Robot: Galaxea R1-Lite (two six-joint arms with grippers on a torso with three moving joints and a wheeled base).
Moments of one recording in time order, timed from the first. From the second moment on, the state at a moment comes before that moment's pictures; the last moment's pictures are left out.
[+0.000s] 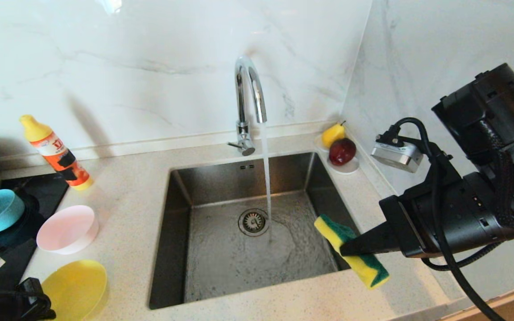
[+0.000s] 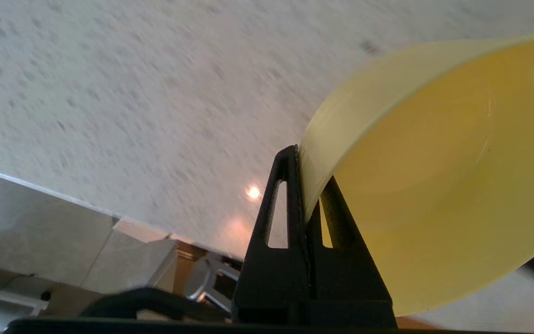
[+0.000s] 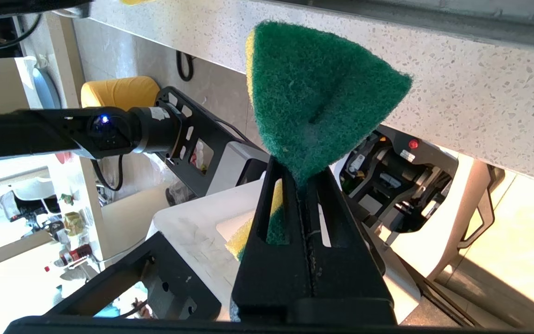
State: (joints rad) left arm 0.50 1.50 -0.56 0.18 -0.25 -0.32; right arm 0.69 1.55 -1.39 0.63 0.39 0.51
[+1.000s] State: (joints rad) left arm -0.16 1.55 -1.16 0.55 -0.08 -0.56; right arm 0.69 1.54 -1.39 0.63 0.39 0.51
